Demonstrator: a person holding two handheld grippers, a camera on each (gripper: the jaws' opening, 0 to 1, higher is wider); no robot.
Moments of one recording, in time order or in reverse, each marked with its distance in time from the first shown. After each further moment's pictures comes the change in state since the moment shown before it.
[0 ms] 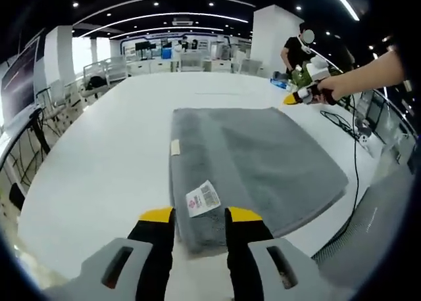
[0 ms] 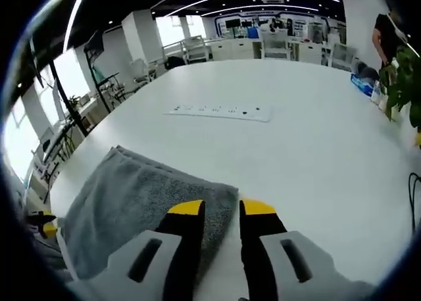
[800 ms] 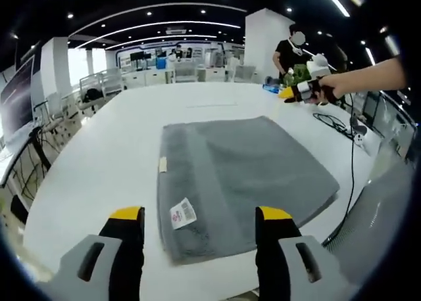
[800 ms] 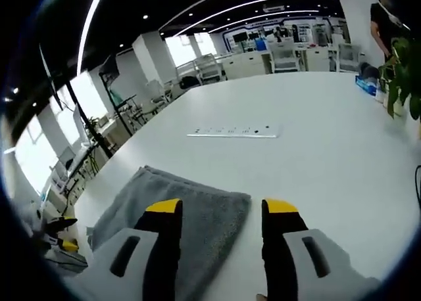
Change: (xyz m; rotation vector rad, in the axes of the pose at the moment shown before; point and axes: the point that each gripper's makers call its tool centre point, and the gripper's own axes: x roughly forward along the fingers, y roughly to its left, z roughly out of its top) left arm -0.014 -0.035 0.031 0.063 -0.064 -0.014; right arm -0.049 0.016 0.014 0.073 -0.098 0.132
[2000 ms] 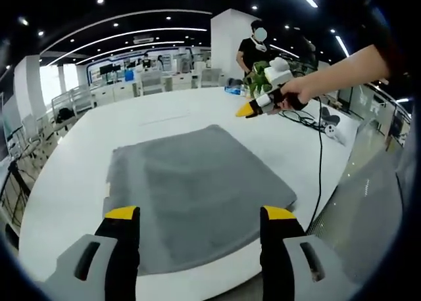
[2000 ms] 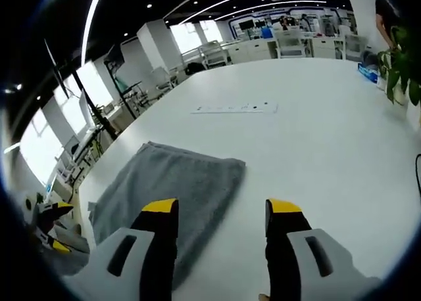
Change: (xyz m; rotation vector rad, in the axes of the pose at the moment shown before) left arm -0.007 -0.098 0.035 0.102 -0.053 -0.141; right arm -0.015 -0.007 -0.037 -0.015 0.099 0.029
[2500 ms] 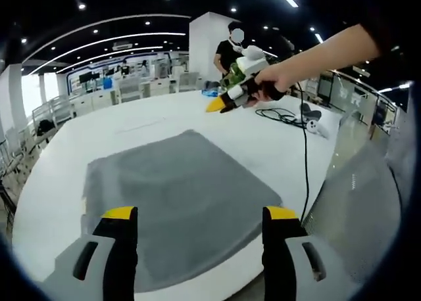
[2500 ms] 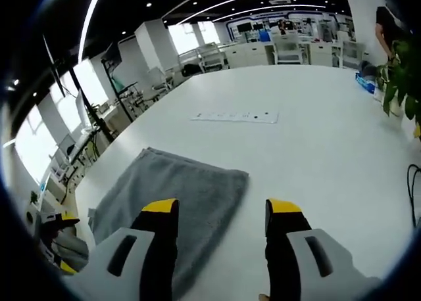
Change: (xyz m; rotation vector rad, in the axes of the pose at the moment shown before) left arm 0.026 -0.050 0.010 0.101 -0.004 -0.186; right arm -0.010 0.011 0.016 -0.017 -0.015 -0.048
